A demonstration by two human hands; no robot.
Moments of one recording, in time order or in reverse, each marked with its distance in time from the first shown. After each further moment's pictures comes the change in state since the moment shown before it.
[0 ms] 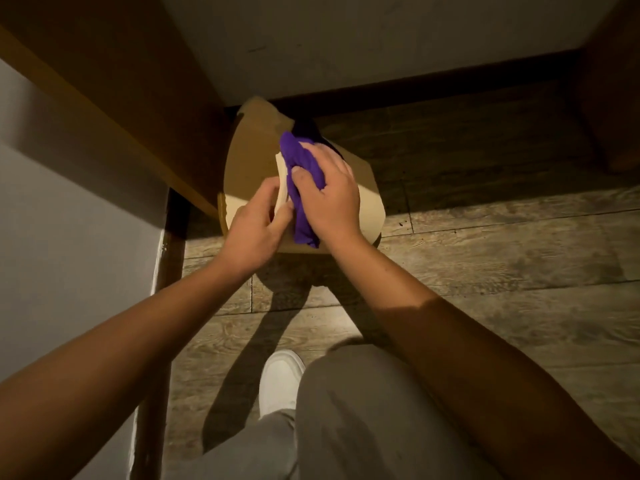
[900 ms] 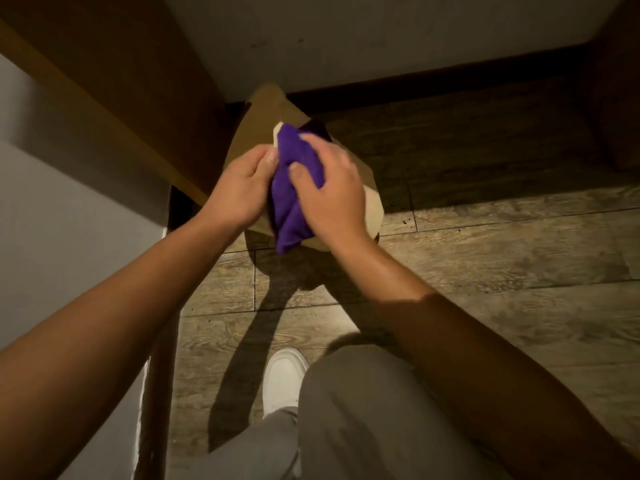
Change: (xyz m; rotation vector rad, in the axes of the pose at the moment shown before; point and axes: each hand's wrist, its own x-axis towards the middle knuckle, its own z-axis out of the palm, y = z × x) left_hand 0.035 0.016 -0.030 -0.133 0.012 -0.145; right_hand -0.004 -0.009 -0.002 -0.122 0.011 -0.084
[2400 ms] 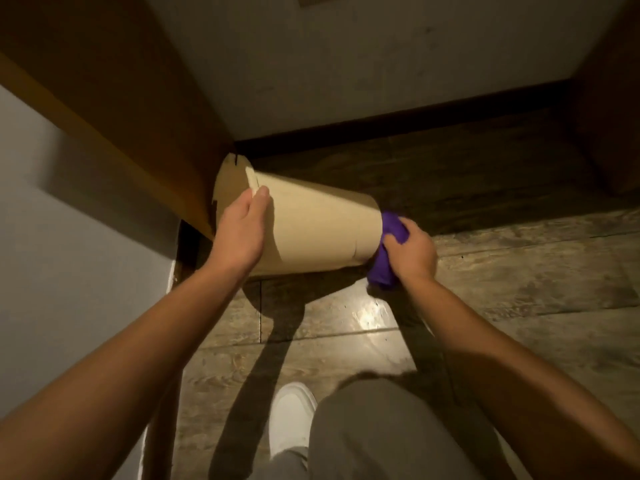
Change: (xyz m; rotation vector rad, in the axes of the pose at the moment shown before) left_hand -0.013 -0.008 0.001 -0.234 0.102 -0.188; right_hand -0.003 0.134 -0.055 -0.251 0.043 0.527
